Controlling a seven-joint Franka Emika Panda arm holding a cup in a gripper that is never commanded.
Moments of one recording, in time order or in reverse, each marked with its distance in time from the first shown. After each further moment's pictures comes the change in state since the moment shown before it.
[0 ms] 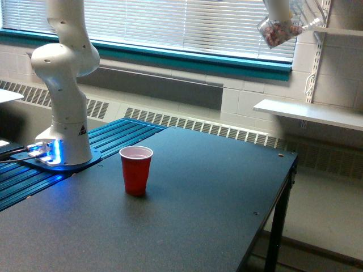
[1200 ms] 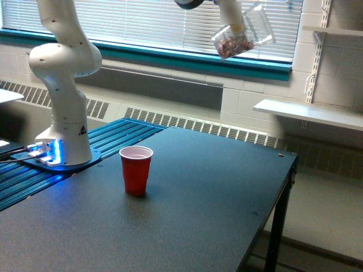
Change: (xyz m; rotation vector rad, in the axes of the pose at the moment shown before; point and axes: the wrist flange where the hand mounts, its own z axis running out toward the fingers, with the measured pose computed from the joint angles) arm -0.068 0.061 -0.027 -0.131 -0.040 -0.055
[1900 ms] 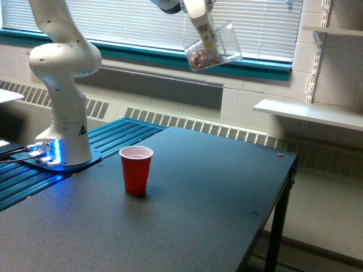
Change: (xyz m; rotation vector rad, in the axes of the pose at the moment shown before) arm -0.069 0.031 -0.011 0.005 -0.114 -0.085
